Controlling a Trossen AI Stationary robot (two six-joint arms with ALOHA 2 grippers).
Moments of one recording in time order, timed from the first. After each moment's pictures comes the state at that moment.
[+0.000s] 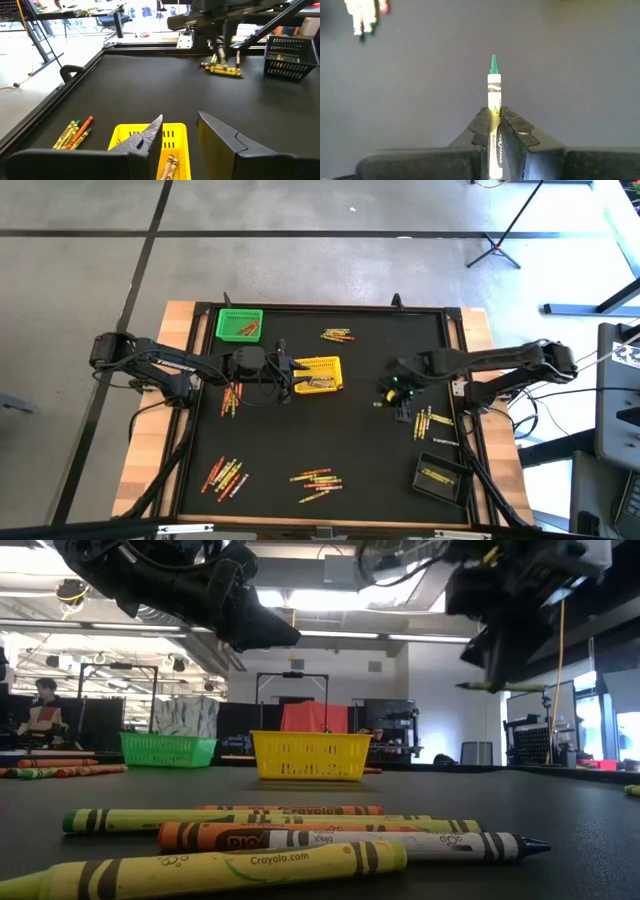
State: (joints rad) left arm 0.08 1.32 0.57 0.48 -0.09 0.04; right arm 0.01 1.26 0.89 -0.75 -0.22 0.09
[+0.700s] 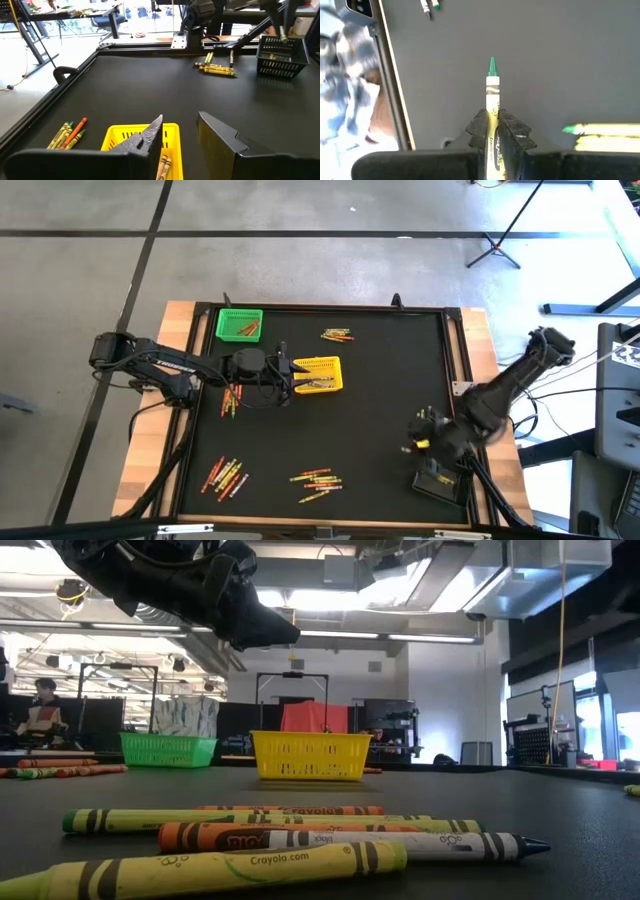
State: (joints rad) left arm 0.06 1.32 0.57 0.48 -0.08 0.04; right arm 0.77 1.16 0.89 -0.81 0.15 1.08
